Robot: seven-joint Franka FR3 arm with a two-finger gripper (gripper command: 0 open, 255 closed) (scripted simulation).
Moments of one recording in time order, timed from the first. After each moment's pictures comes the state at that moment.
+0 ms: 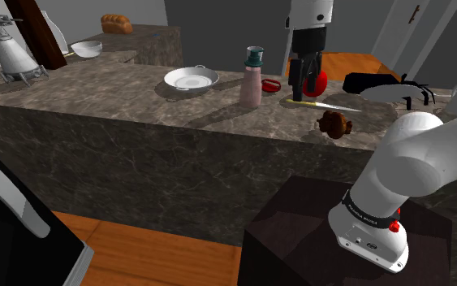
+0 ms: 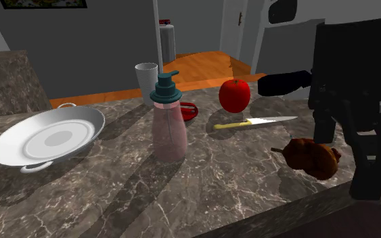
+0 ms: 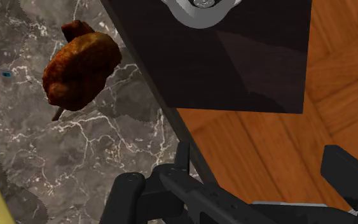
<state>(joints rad) 0.02 -0.75 -0.03 -2.45 0.06 1.47 -0.05</state>
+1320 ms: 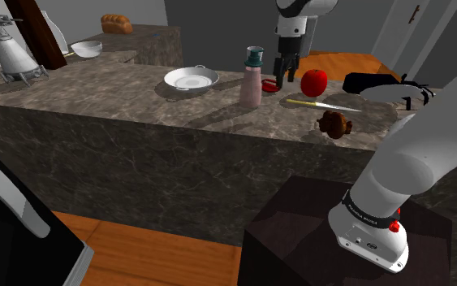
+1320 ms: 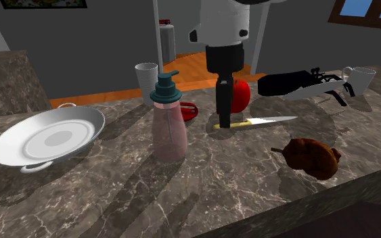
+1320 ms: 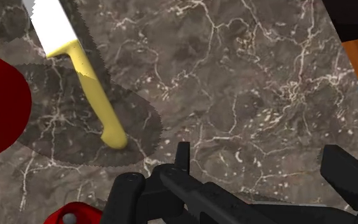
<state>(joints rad) -0.07 -0.25 -0.29 -2.21 -0.04 1.82 -0.37</state>
